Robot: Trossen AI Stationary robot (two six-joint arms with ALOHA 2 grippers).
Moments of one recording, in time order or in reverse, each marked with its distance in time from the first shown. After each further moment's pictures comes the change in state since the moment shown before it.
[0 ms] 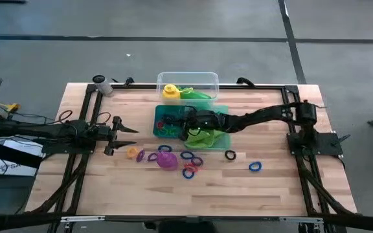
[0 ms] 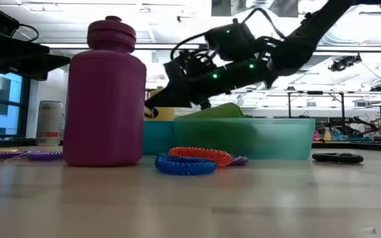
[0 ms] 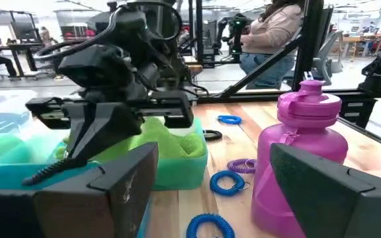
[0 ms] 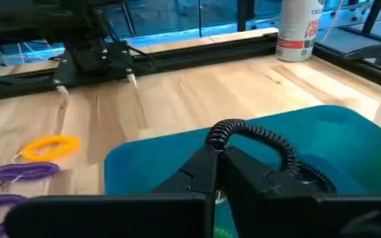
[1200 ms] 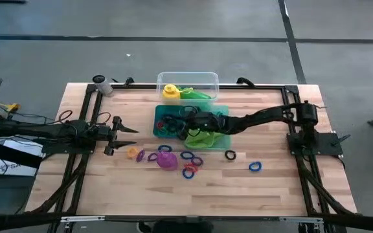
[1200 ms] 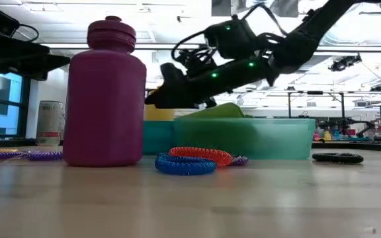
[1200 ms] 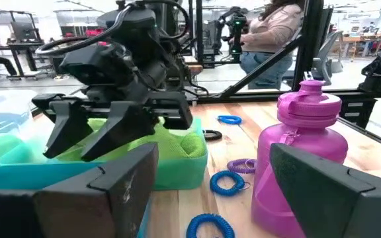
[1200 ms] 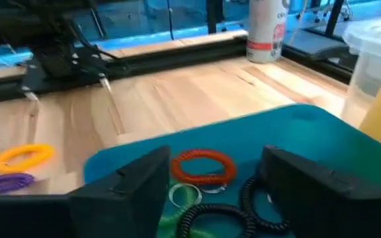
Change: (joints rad) left arm 0.000 0.000 0.000 0.000 0.000 0.000; right arm 0.028 -0.003 0.002 -0.014 0.127 0.027
